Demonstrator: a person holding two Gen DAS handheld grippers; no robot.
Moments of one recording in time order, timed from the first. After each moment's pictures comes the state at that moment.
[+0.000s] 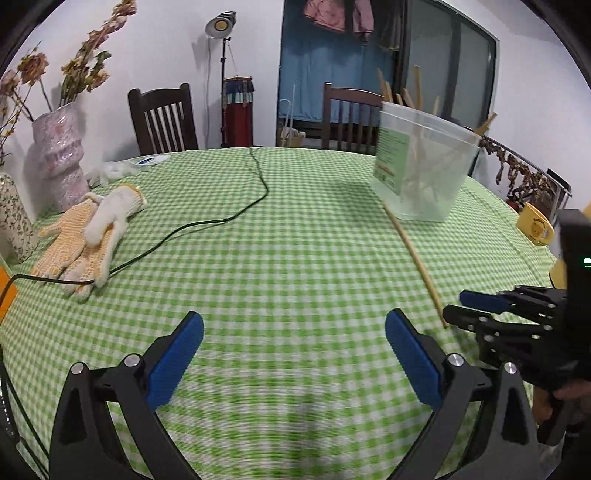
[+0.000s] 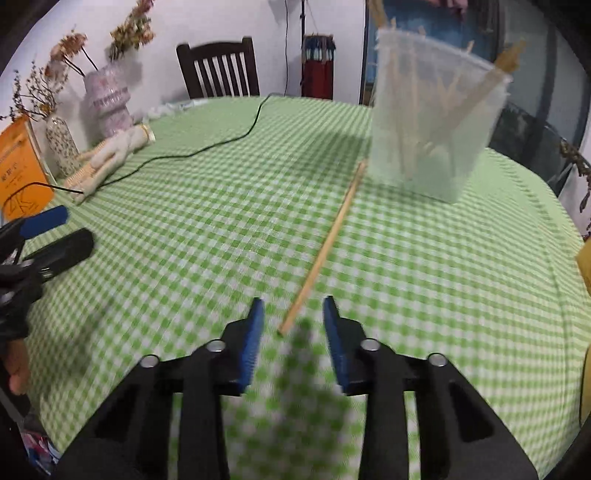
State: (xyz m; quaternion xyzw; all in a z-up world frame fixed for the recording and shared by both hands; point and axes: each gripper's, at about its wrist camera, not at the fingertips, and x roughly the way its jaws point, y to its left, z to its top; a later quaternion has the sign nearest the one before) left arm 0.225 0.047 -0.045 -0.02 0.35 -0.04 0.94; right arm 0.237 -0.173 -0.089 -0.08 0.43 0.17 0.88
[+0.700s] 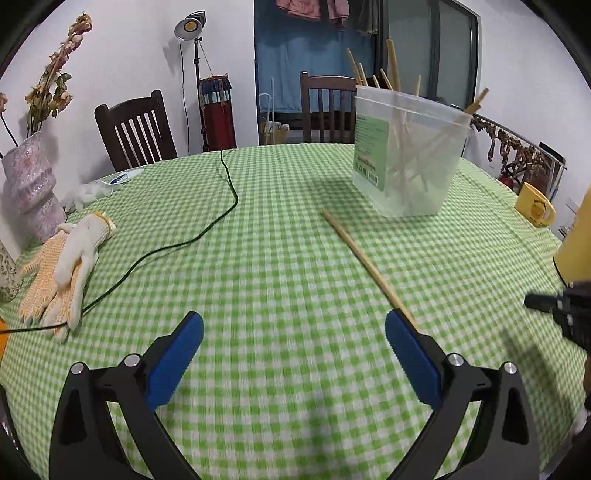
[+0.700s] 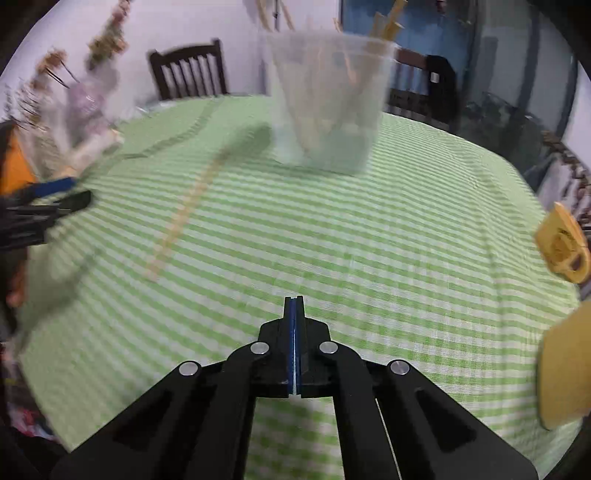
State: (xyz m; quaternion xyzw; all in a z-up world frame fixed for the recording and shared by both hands) left arm 0.270 0.004 -0.043 0.03 0.36 -0.07 0.93; right arm 0.197 -0.280 -0.062 -0.06 0.42 0.19 0.89
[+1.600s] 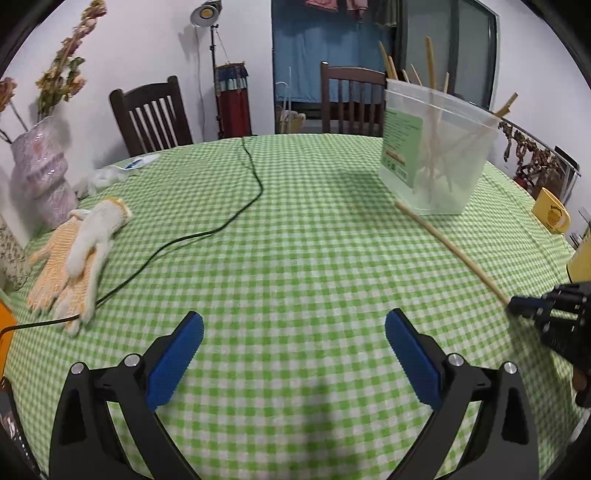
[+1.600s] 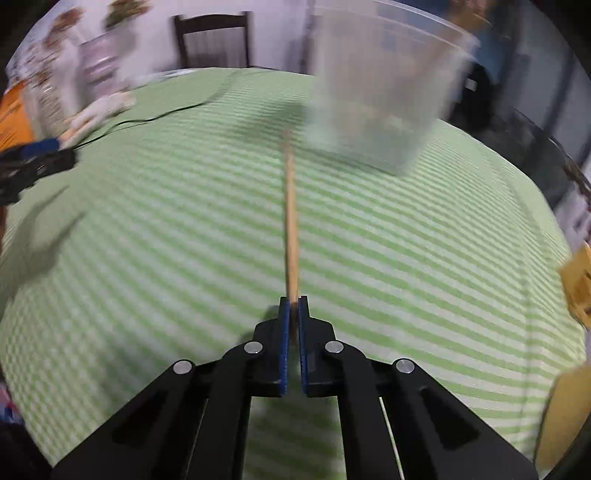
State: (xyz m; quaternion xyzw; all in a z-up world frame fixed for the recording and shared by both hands) left arm 0.281 0.023 -0.048 0.02 0.39 -0.04 0.92; right arm 0.250 -0.277 -0.089 -0.12 0.45 0.16 0.87
